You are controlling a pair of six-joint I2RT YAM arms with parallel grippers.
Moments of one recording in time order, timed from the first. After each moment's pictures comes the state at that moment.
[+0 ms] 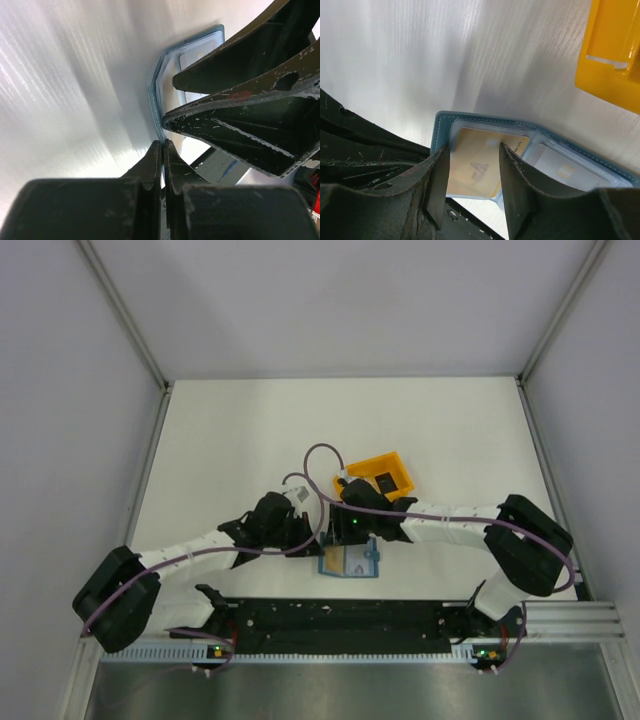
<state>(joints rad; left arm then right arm) -0.73 1.20 0.46 -0.01 0.34 -0.77 0.95 1.58 0.84 -0.13 -0.10 0.79</state>
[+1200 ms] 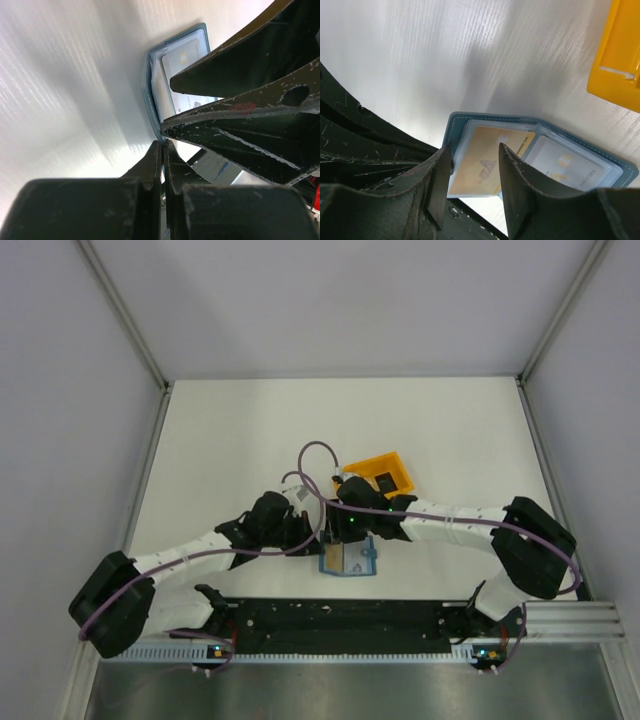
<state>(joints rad) -0.73 1.17 0.46 -0.02 0.35 -0.76 0.97 1.56 0.89 -0.19 -0.07 0.74</state>
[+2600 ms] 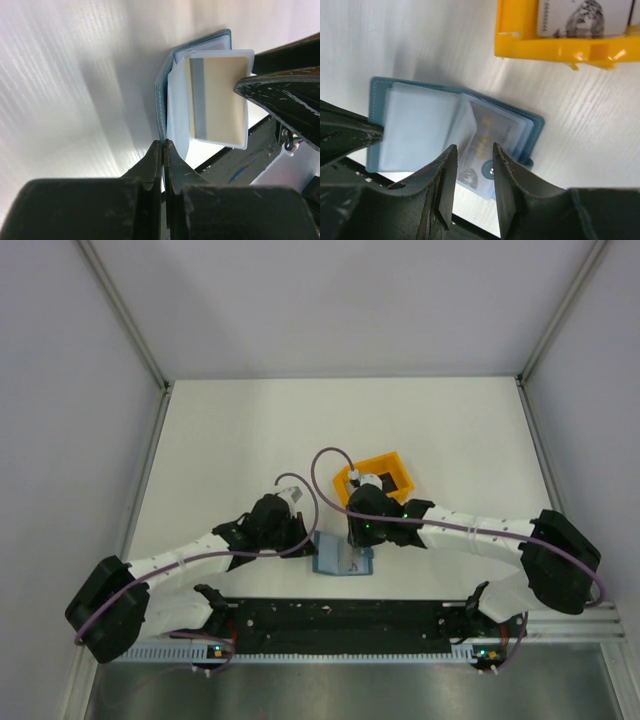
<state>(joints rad) -0.73 1.13 0.46 -0.10 0.25 -0.78 0.98 1.44 0.84 -0.34 0.13 0.68</state>
